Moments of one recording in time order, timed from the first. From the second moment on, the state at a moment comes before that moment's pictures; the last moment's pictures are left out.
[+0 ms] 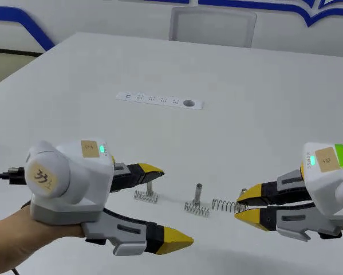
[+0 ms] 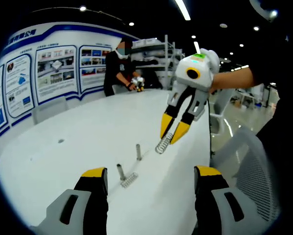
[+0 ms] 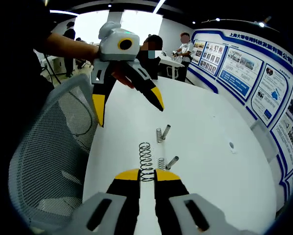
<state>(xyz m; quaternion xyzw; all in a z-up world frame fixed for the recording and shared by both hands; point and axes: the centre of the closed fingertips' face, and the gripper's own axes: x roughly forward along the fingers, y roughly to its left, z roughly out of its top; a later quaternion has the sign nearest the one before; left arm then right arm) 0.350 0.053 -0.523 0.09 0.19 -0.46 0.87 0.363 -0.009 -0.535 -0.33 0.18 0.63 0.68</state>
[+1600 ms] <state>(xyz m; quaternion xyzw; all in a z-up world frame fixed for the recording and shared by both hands) 0.332 0.018 -0.521 0.15 0.18 -0.51 0.83 0.329 0.023 -0.519 -0.37 0.13 0.69 0.61</state>
